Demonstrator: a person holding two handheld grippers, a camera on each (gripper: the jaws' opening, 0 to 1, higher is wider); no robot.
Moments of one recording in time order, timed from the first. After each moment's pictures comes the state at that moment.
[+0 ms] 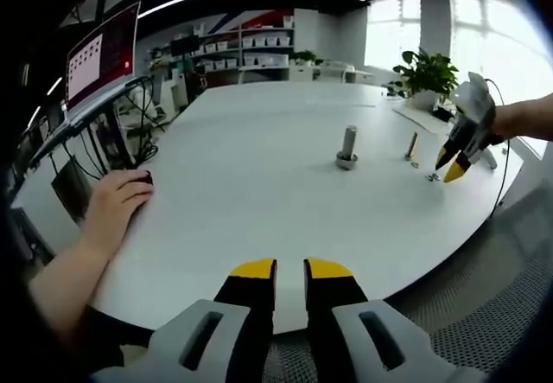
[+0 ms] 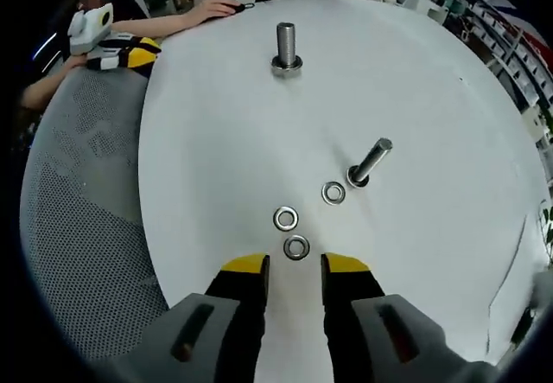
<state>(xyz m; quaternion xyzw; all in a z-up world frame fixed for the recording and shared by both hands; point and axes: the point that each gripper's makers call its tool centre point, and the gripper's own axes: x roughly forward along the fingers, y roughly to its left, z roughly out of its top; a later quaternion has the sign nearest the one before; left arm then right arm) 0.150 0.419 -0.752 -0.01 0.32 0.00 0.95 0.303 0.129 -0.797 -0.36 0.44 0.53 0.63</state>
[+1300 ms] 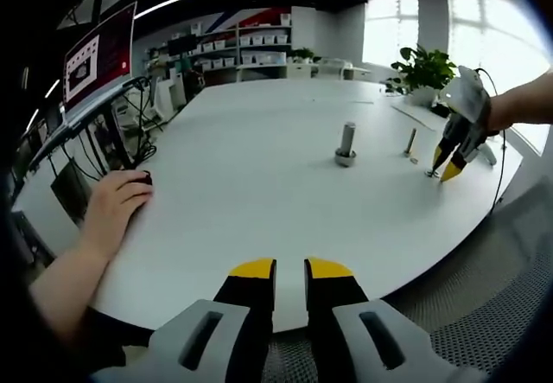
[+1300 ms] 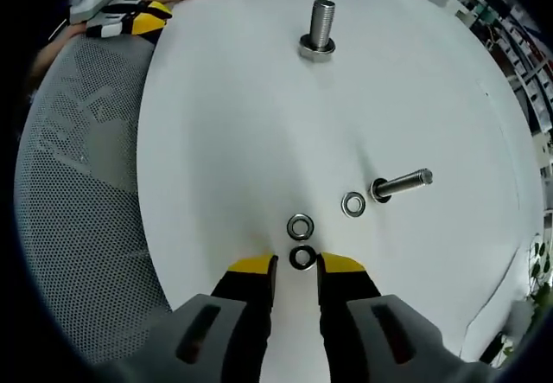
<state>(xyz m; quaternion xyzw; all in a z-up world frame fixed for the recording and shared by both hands) 0.148 0.420 -0.754 -0.01 0.33 0.00 0.94 0.299 0.137 -0.800 -0.43 0.45 0.52 0.58</state>
